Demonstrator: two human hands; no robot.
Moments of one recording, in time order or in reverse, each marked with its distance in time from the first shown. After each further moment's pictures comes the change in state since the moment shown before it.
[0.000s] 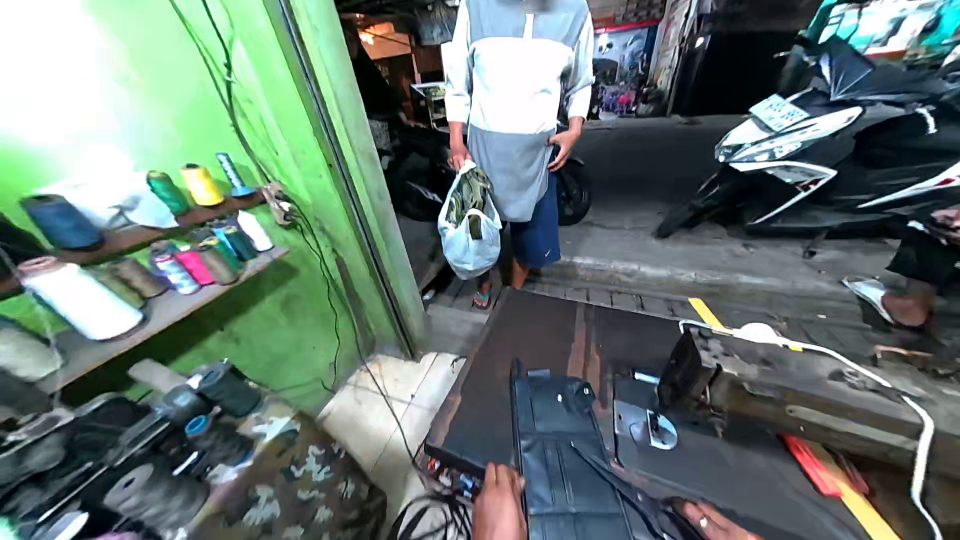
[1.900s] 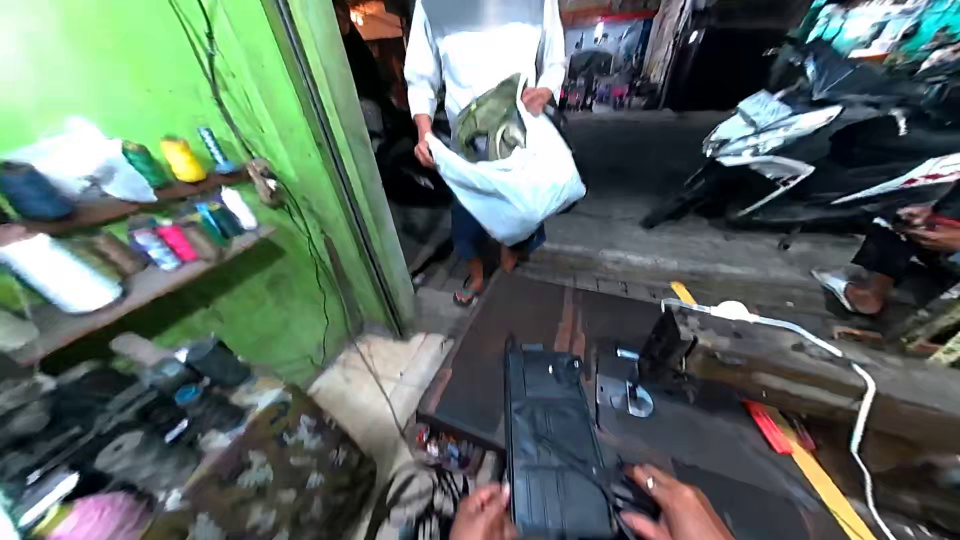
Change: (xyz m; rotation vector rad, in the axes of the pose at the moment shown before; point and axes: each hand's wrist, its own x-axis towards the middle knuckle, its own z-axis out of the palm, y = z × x) left_hand -0.051 -0.049 0.031 -1.243 -0.247 -0.430; right_hand 0.000 -0.010 0.017 0.057 -0.009 -0.105
